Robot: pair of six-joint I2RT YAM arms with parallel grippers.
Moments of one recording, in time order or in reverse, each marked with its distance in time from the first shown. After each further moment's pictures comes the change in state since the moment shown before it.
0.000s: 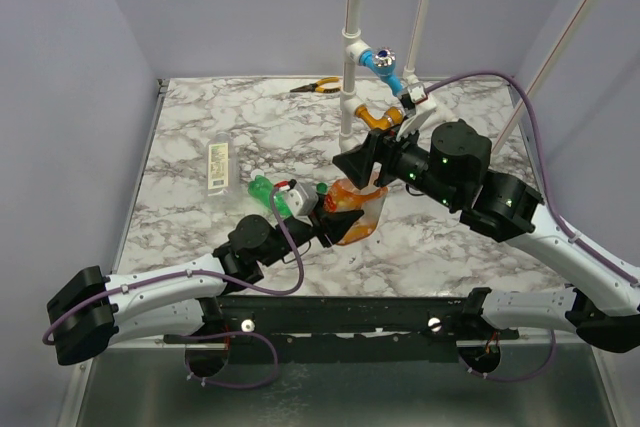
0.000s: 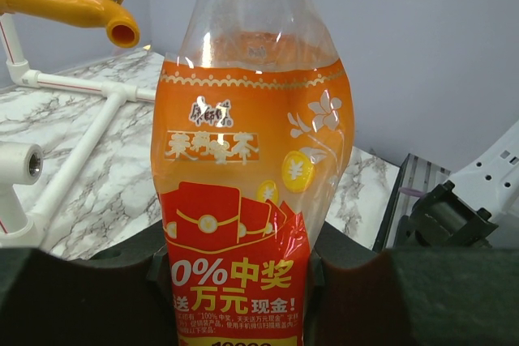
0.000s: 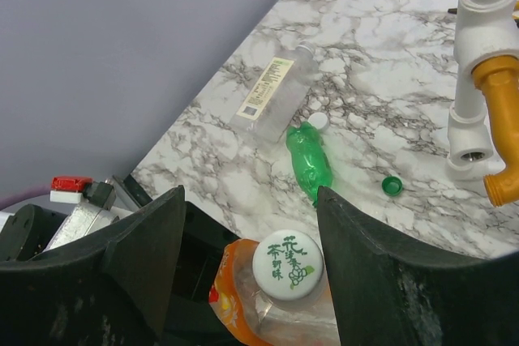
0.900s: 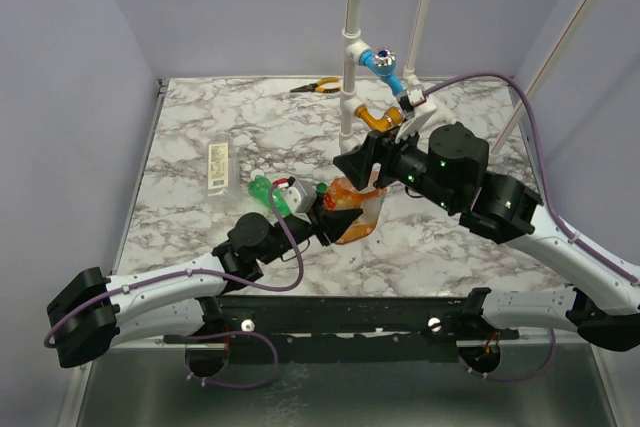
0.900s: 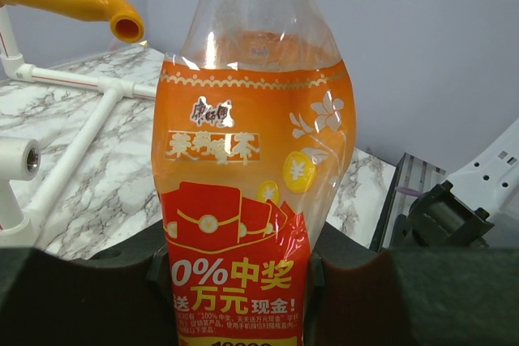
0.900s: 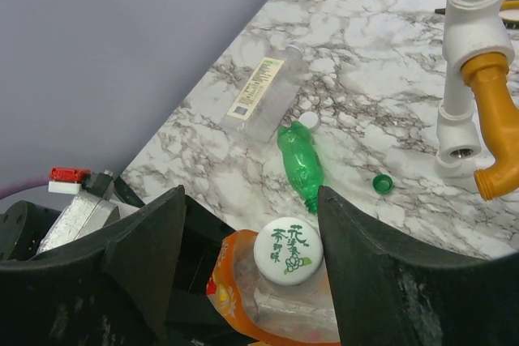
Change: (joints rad) left arm 0.036 0.003 -0.004 0.001 0.020 -0.029; right arm 0.023 0.000 0.000 -0.008 0.033 0.000
